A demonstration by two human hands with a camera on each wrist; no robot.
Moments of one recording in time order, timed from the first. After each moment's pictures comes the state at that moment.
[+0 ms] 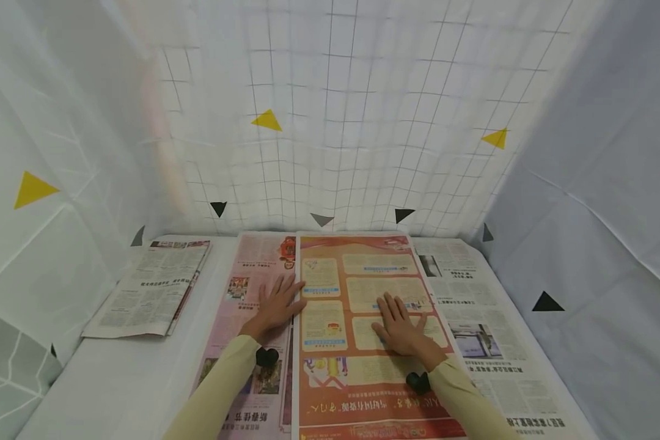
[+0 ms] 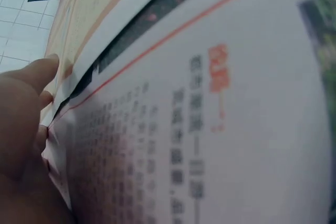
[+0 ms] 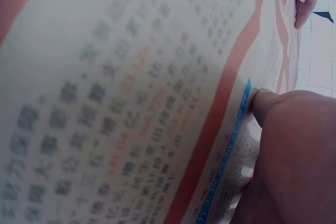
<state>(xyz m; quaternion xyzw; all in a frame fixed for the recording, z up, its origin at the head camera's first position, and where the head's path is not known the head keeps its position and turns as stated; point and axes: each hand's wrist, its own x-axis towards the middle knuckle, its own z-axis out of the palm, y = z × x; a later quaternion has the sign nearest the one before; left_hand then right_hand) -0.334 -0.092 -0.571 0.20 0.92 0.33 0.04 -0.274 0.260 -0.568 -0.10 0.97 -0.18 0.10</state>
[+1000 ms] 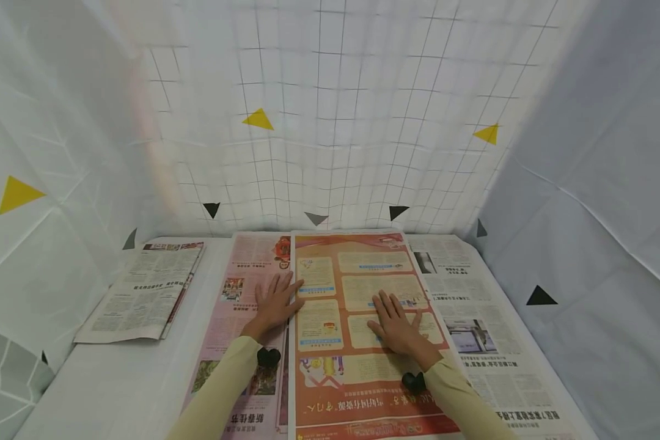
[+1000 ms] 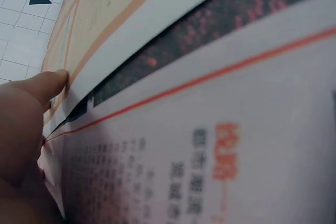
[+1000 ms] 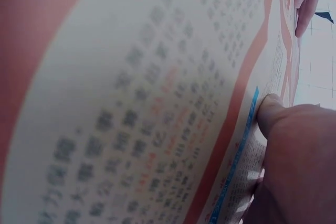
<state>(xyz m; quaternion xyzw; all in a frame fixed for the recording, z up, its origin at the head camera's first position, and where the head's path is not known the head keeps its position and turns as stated) -0.338 -0.080 -0.574 0.17 0.94 0.28 0.03 -0.265 0.254 -0.558 -0.10 0.97 -0.19 0.09</state>
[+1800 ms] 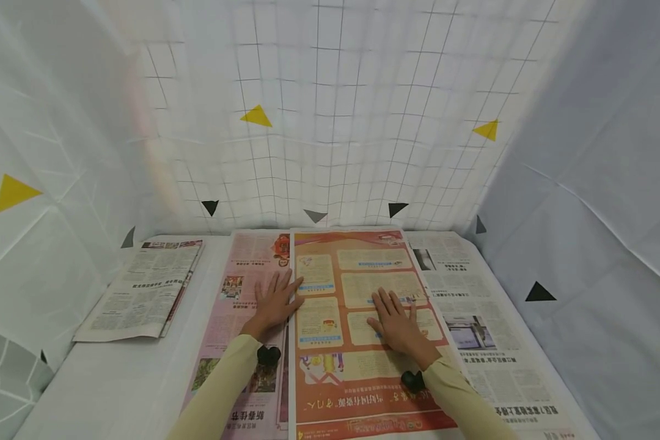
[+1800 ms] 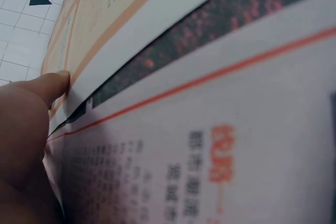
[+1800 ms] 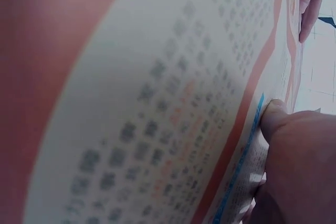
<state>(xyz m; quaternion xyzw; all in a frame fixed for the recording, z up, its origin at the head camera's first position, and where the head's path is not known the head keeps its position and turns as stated) -0.339 -0.078 -0.578 0.18 0.95 0.27 0.03 -0.256 0.246 -0.547 -0.10 0.98 -0.15 0.06</state>
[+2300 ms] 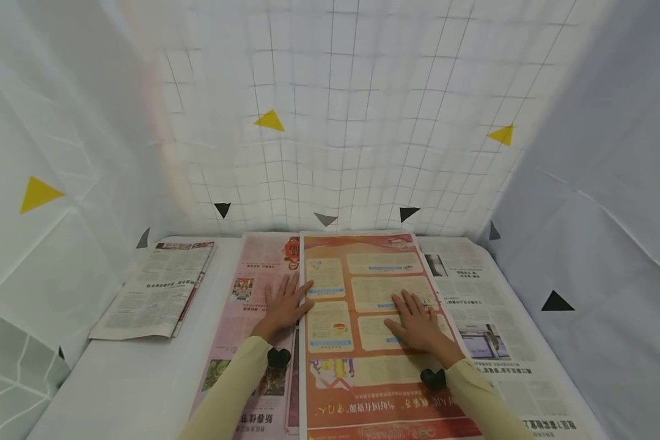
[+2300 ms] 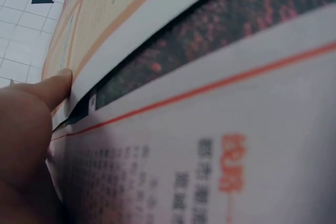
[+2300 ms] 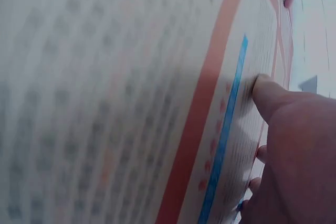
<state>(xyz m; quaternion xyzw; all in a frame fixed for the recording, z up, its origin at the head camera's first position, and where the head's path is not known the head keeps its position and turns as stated) -0.336 -0.079 -0.574 0.18 0.95 0.27 0.03 -0.282 0.286 -0.570 -0.11 0.97 -0.21 0.03</state>
